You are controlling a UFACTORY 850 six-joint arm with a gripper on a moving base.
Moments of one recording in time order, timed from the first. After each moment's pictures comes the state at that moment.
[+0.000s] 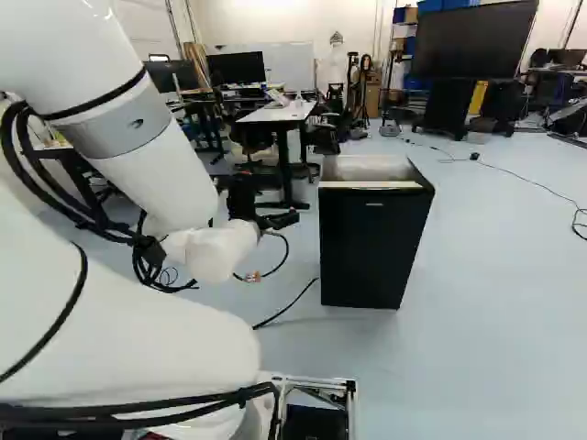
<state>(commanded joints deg) 0.0 16.0 -5.0 0.0 50.0 0.0</state>
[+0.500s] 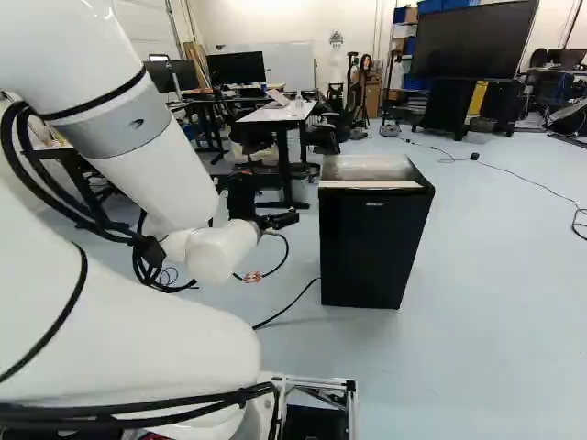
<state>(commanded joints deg) 0.0 16.0 -5.0 0.0 50.0 0.0</state>
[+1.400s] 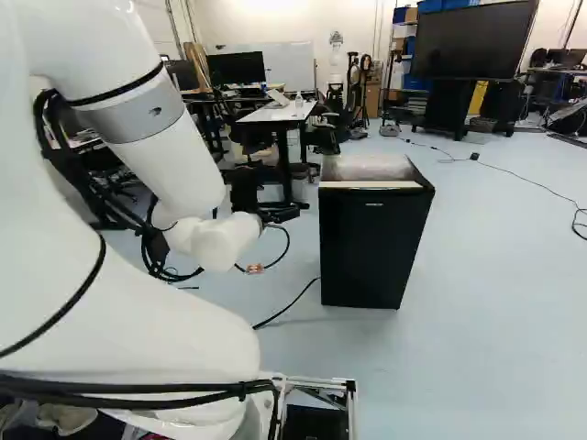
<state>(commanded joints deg) 0.4 10.5 -9.8 0.1 50.0 0.0</state>
